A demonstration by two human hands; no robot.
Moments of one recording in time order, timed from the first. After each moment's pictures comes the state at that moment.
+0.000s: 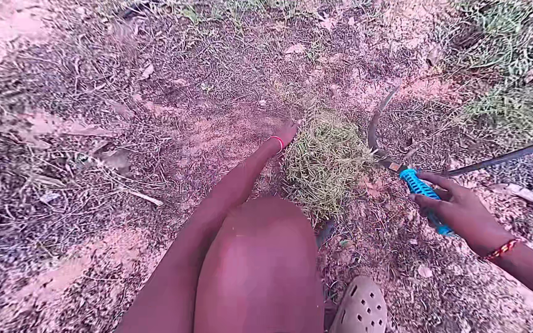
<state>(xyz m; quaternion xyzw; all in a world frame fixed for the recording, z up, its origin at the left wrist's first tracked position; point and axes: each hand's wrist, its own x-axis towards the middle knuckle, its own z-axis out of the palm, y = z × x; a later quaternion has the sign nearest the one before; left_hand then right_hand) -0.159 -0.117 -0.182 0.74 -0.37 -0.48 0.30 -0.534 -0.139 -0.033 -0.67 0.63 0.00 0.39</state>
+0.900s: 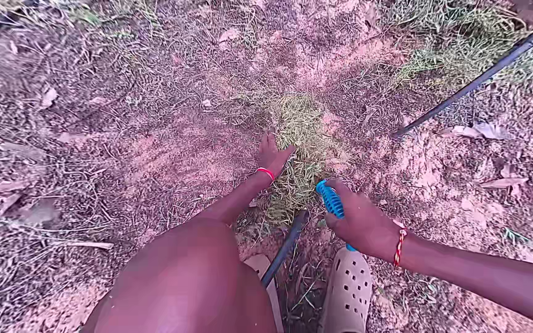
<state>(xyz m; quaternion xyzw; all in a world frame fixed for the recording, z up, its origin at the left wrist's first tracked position) -0.277 -0.088 -0.172 0.76 -0.38 -0.44 0.31 -0.459 -0.057 0.003 -0.67 0.55 0.26 0.42</state>
